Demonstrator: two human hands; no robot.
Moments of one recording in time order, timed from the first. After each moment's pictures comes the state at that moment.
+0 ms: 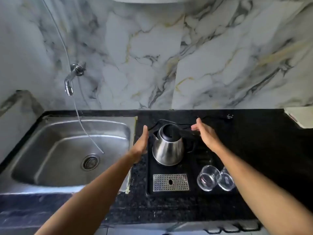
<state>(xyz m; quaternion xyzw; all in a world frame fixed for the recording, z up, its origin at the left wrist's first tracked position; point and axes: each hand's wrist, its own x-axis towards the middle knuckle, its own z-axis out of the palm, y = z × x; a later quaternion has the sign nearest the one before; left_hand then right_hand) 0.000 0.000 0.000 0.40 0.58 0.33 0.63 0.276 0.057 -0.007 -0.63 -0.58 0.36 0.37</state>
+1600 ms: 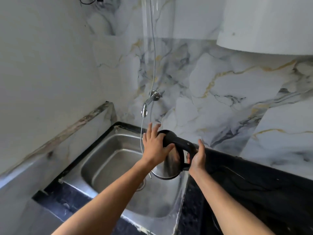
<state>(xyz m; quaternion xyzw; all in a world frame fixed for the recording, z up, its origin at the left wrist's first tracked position) -0.191 0.054 0.055 0.58 0.76 0.29 0.00 -0.044 0.135 -0.004 -0.47 -0.26 0.67 0.51</state>
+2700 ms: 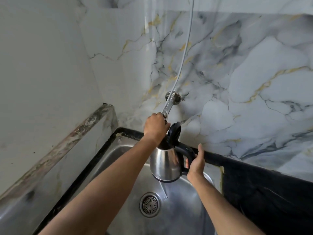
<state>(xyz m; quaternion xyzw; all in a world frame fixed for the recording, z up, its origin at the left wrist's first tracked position) -0.378 0.215 0.058 0.54 0.81 0.23 0.02 -0.215 0.222 -0.088 -0.50 -0.23 0.65 0.52</state>
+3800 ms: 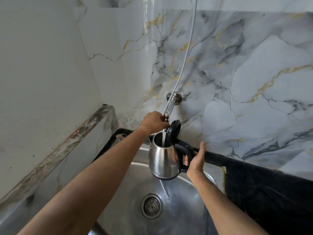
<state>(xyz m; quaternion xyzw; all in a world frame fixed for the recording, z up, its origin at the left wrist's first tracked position) -0.420 0.228 0.065 0.55 0.77 0.24 0.22 -0.230 0.224 -0.080 -0.50 -0.27 0.65 0.51</state>
